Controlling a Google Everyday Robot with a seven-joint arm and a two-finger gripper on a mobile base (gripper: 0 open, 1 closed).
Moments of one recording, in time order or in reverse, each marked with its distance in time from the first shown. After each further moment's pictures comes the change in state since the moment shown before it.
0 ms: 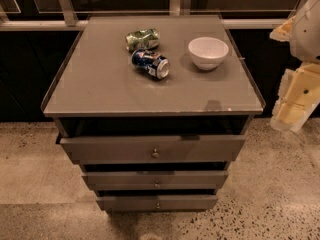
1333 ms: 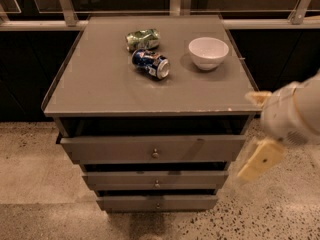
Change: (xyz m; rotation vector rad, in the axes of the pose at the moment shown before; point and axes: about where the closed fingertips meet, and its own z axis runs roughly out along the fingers) arm 0.003 0.067 0.102 -0.044 -0.235 0.113
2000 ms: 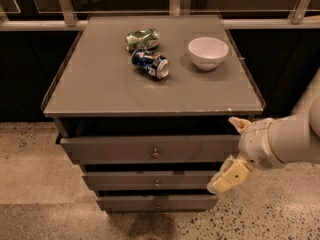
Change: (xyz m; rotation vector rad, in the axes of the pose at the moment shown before) arm 0.017 0.015 0.089 -0.027 -0.172 0.152
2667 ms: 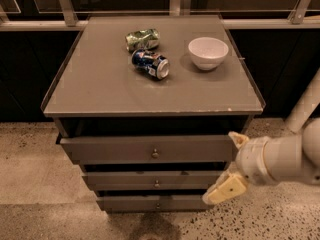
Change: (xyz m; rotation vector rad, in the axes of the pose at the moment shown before) arm 0.024 0.011 0.024 0.010 -0.021 0.066
